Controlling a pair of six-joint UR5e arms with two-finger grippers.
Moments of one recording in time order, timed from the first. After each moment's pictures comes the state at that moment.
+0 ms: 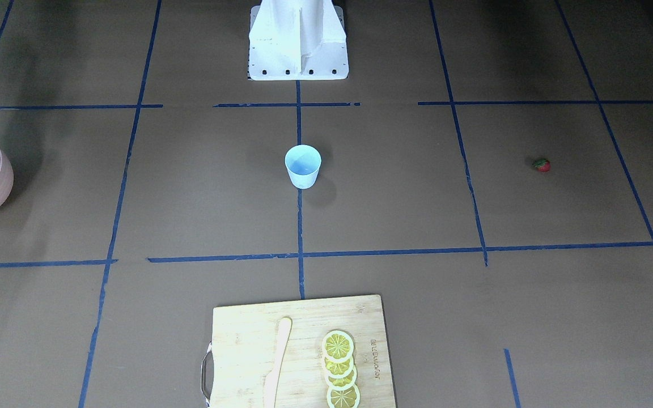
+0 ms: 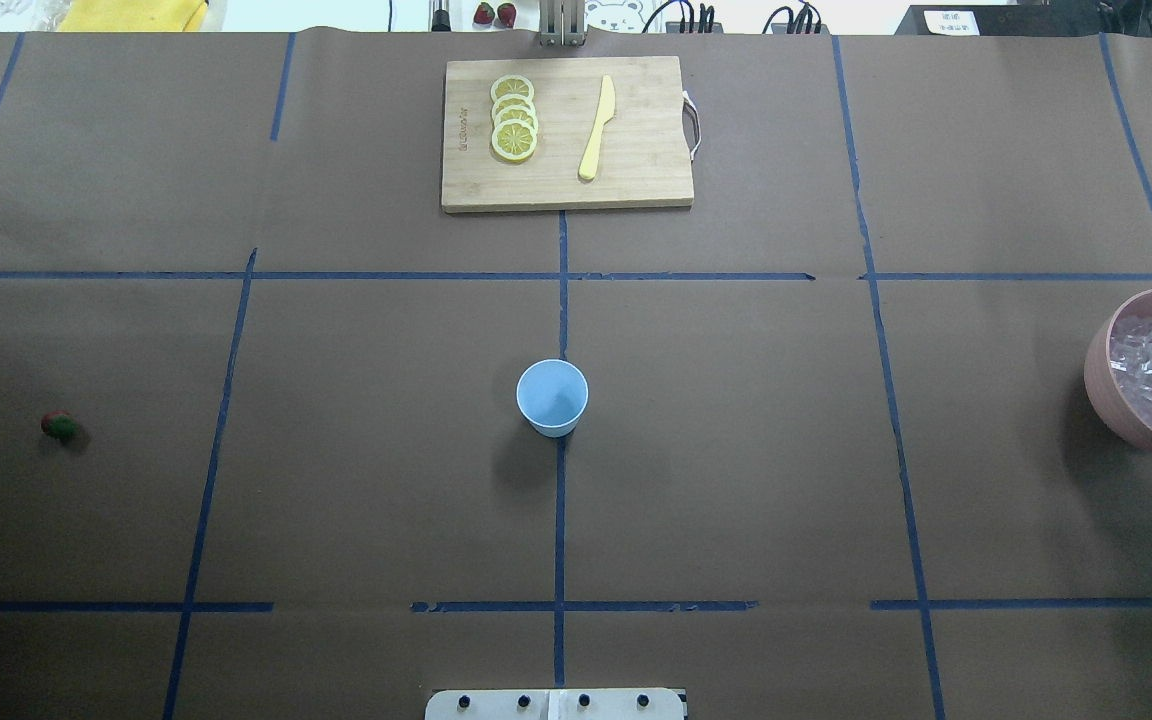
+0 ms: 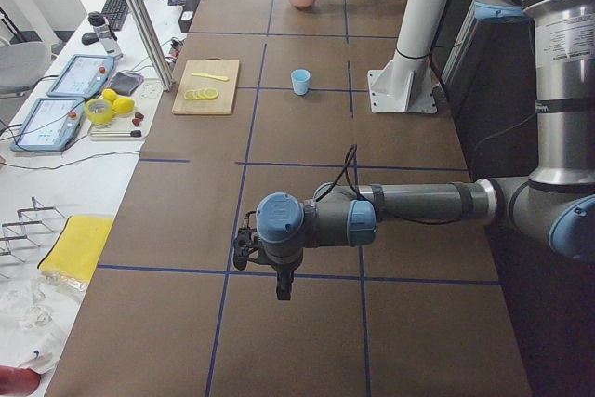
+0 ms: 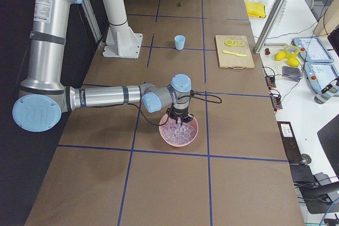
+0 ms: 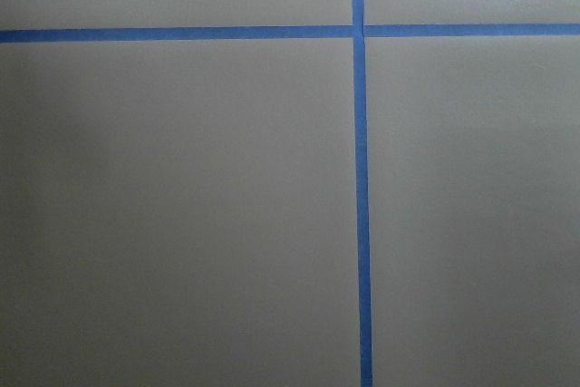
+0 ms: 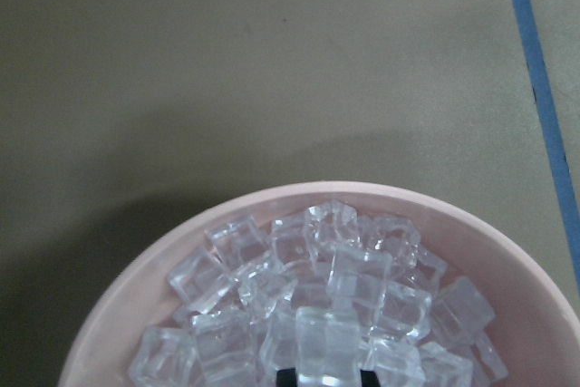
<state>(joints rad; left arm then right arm) -1.63 -1.41 -1.69 -1.55 -2.41 0.11 1.17 -1.74 1.78 -1.23 2.23 -0.74</state>
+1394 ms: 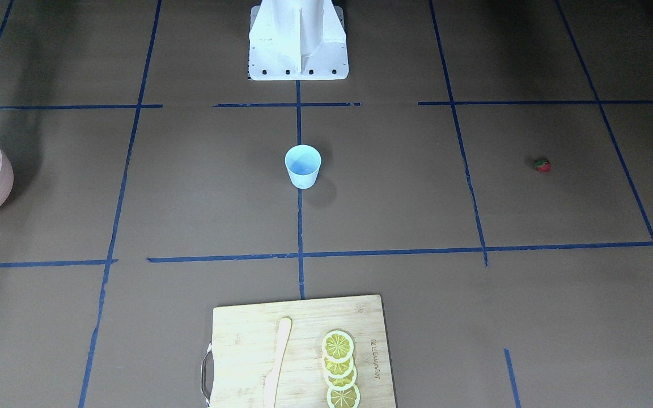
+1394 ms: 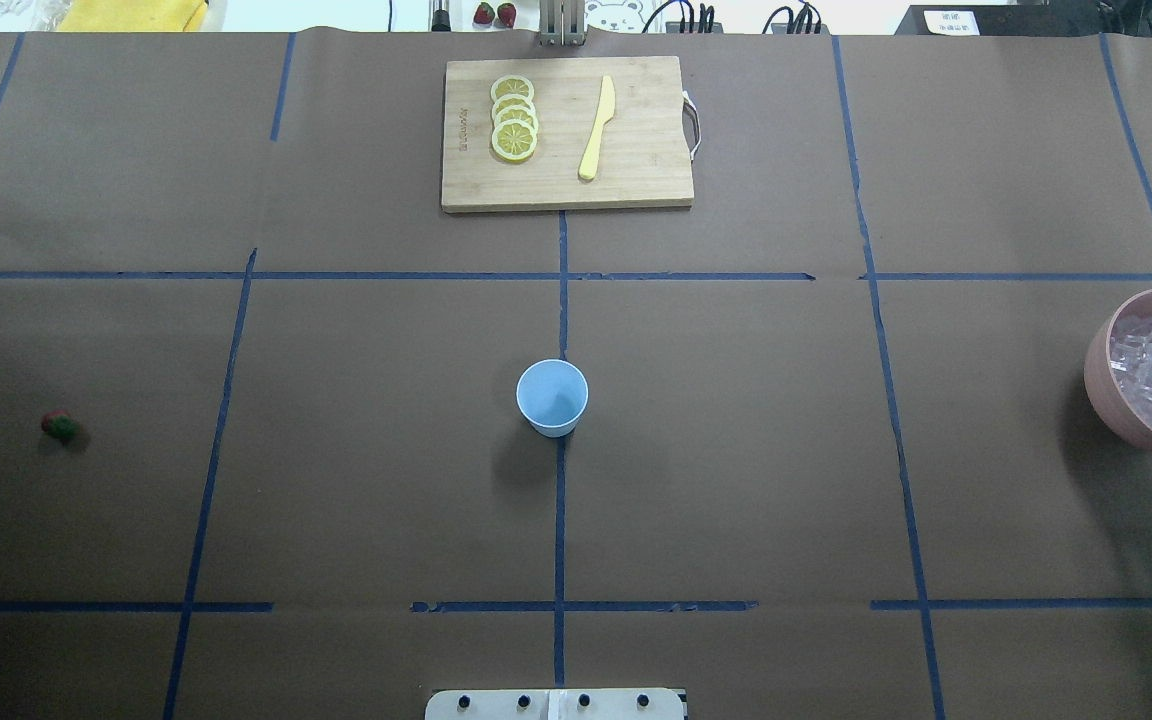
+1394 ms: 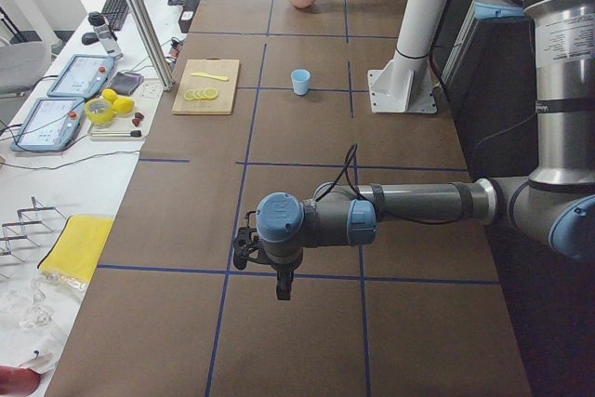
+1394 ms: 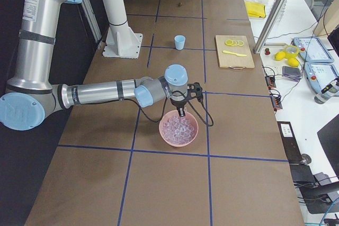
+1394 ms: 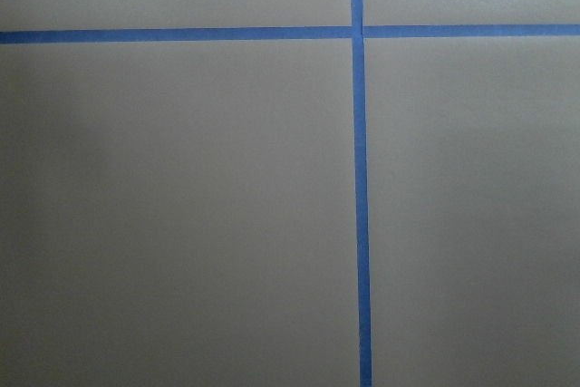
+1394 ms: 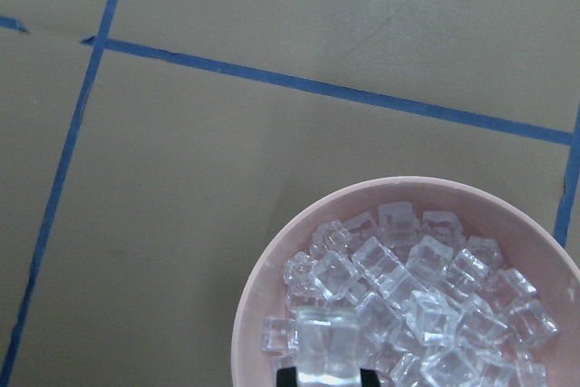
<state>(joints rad) -1.63 -1.41 -1.69 -1.55 -2.41 0.11 1.31 -1.78 1.91 -1.24 2.38 0.34</state>
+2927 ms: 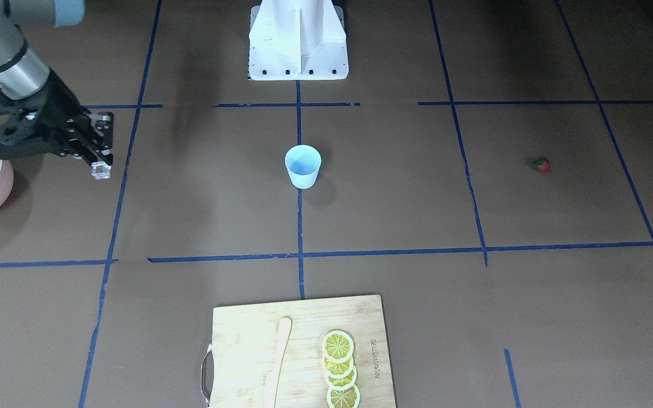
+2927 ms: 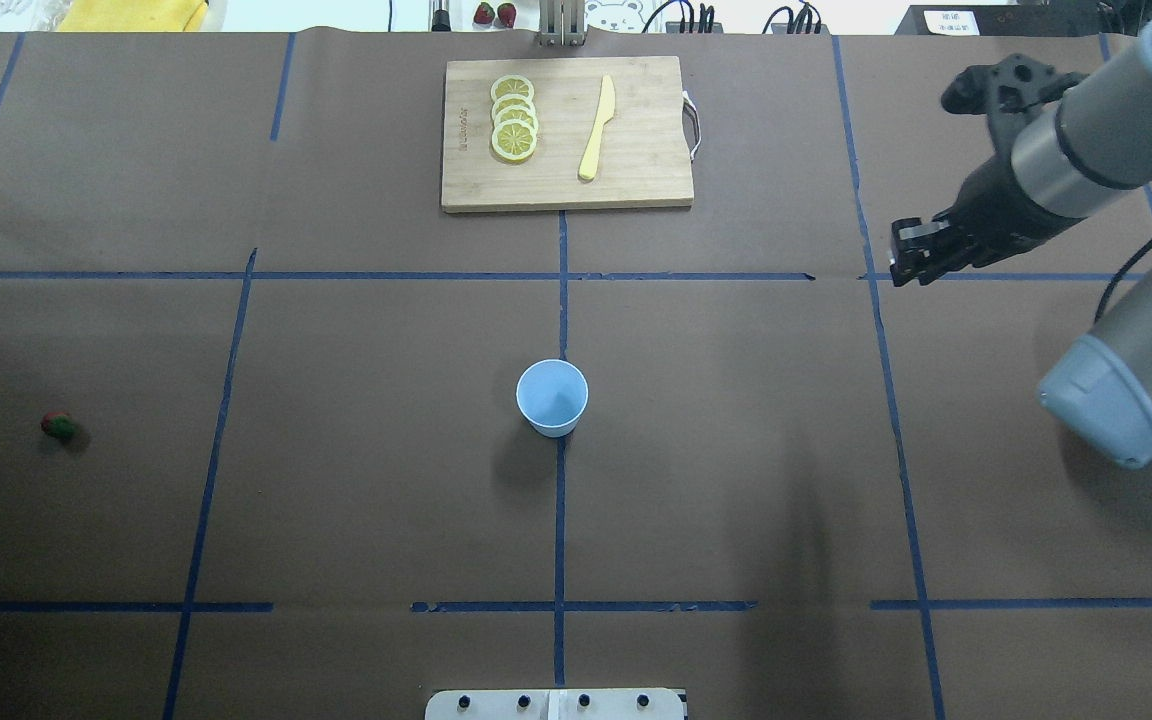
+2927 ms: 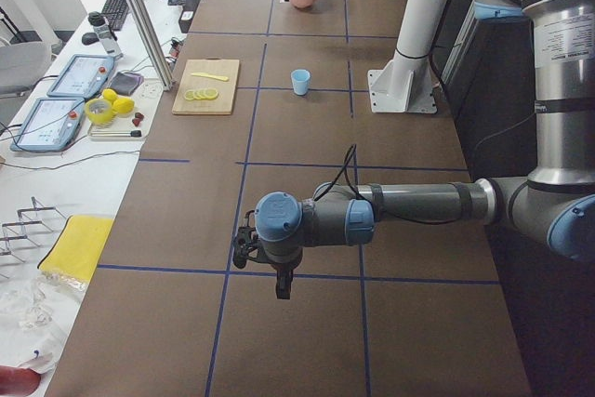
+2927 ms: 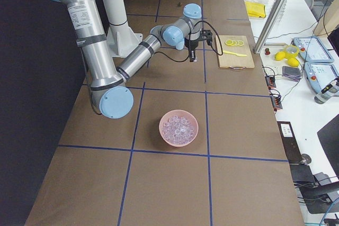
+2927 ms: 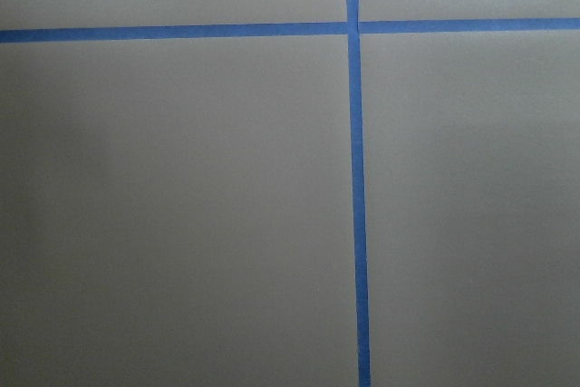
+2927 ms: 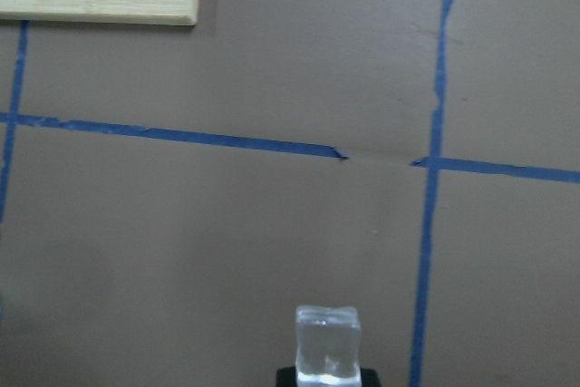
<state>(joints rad) -1.61 -1.42 -1.69 -1.56 -2.41 0.11 0.89 -1.22 2.04 -1.69 2.14 0.83</state>
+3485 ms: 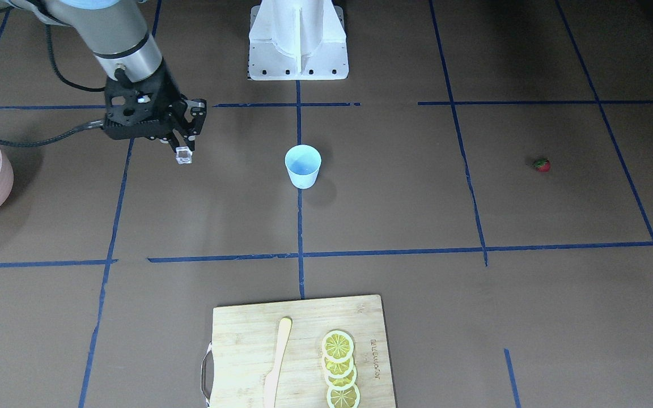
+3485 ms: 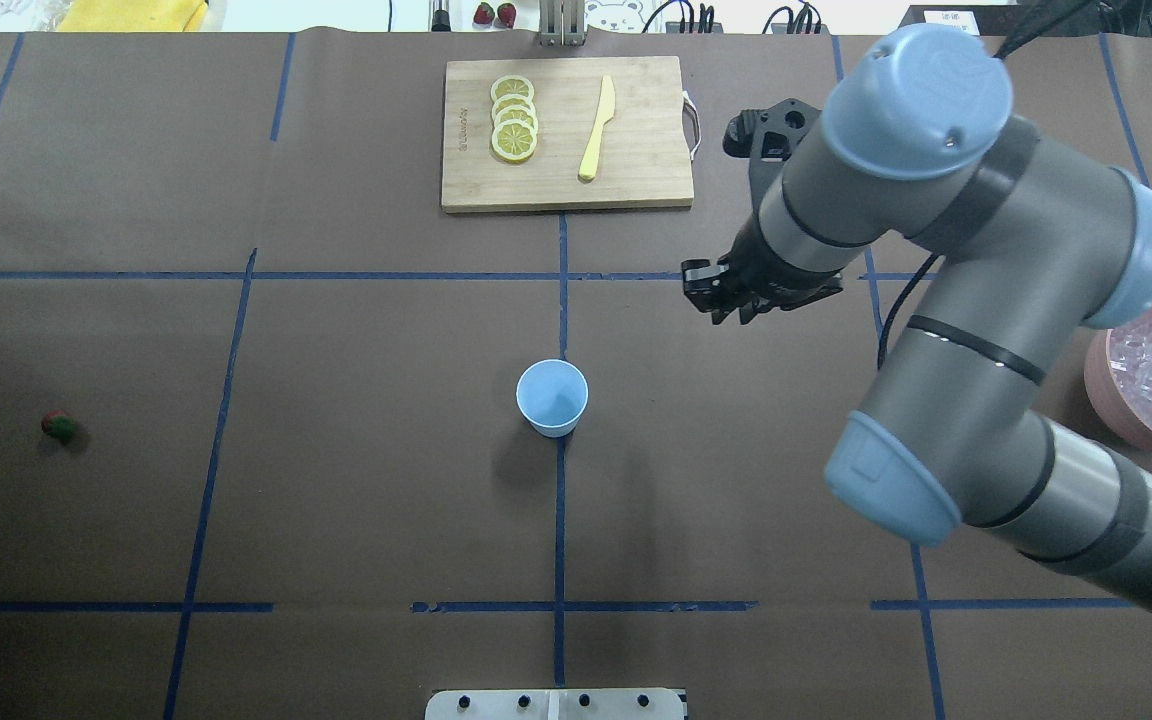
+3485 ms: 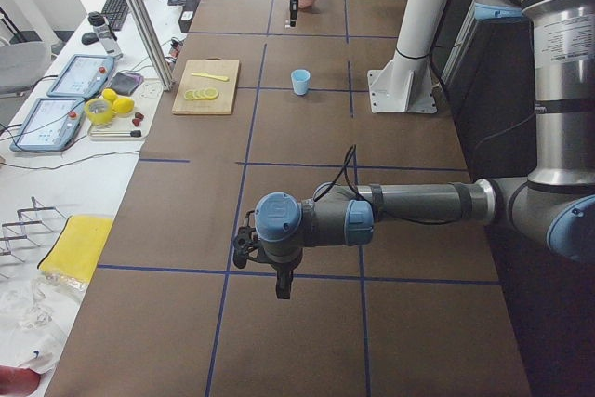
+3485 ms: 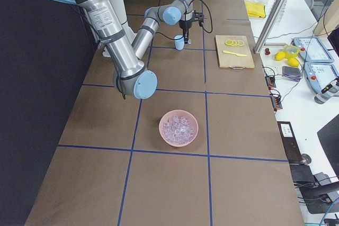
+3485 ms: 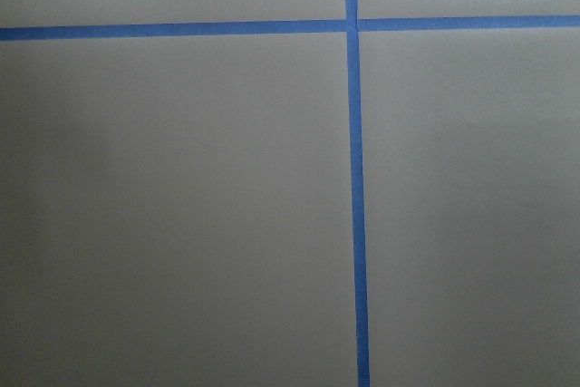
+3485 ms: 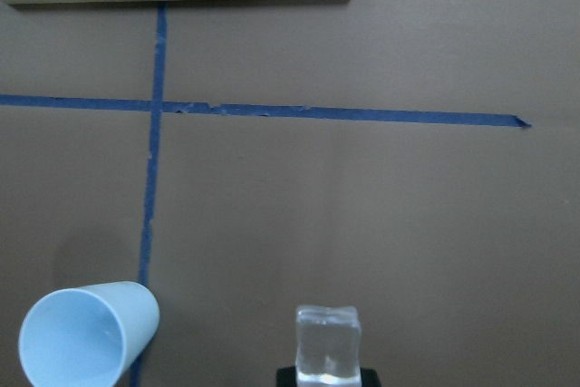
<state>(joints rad) -1.61 -1.42 -1.69 -1.56 -2.41 0.11 0.67 -0.95 1.95 -1.79 1.97 1.08</state>
